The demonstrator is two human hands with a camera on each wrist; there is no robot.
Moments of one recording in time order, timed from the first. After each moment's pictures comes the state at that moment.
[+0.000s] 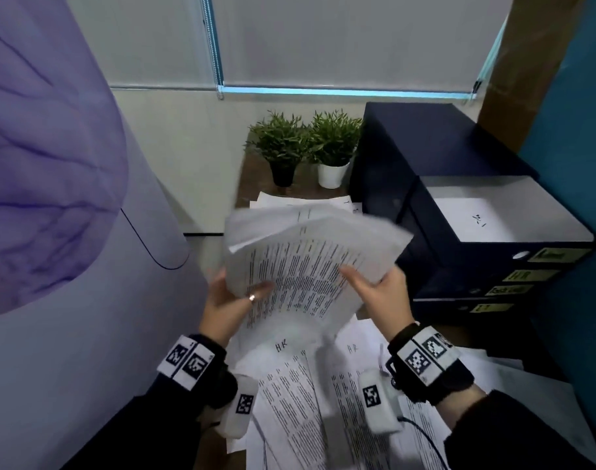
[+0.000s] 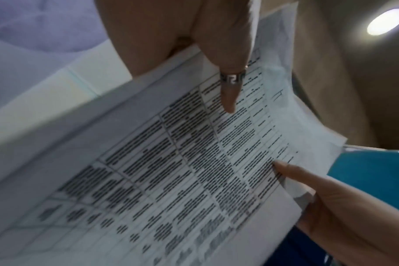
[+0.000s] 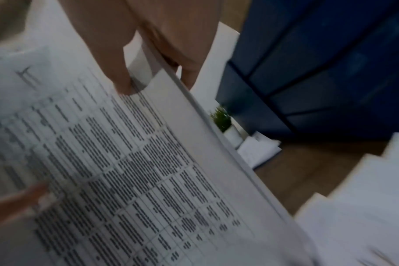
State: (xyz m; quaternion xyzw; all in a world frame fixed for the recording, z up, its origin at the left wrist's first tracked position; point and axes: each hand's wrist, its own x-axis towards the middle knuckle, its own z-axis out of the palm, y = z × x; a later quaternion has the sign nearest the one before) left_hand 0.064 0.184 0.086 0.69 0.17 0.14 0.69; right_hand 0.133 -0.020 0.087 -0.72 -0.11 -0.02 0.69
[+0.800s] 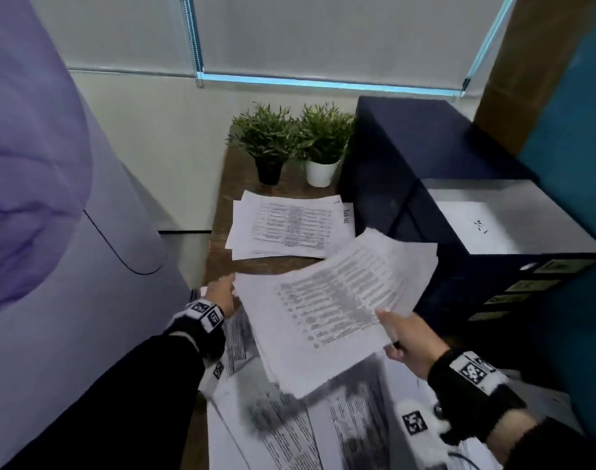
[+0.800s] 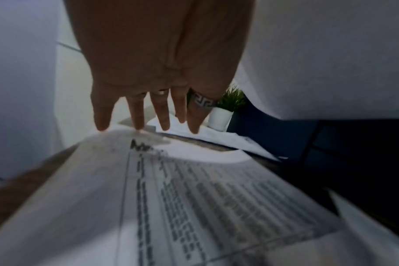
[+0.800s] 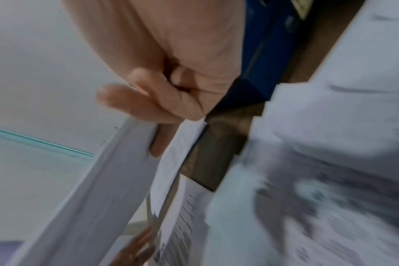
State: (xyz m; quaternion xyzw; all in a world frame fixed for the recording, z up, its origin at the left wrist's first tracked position) left_hand 0.179 0.251 -0.040 0.92 0.20 -0.10 0.33; right_hand 0.149 -0.068 0.053 -0.72 0.15 0.25 0.63
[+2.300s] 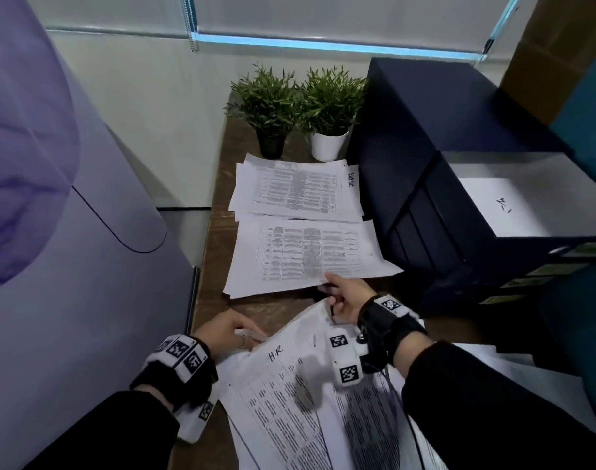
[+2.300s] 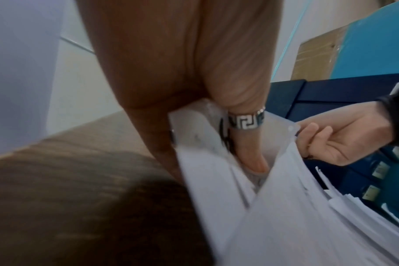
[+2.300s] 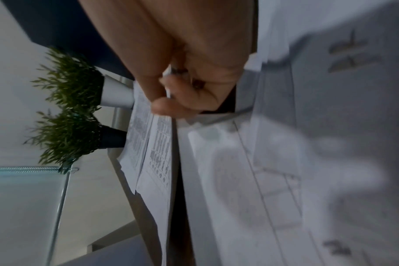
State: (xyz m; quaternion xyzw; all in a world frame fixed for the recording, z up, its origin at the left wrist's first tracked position) left_hand 0.109 0.239 -0.048 0.84 0.05 -0.28 0.47; right_hand 0.208 0.020 -0.010 -0.59 0.29 0.33 0.68
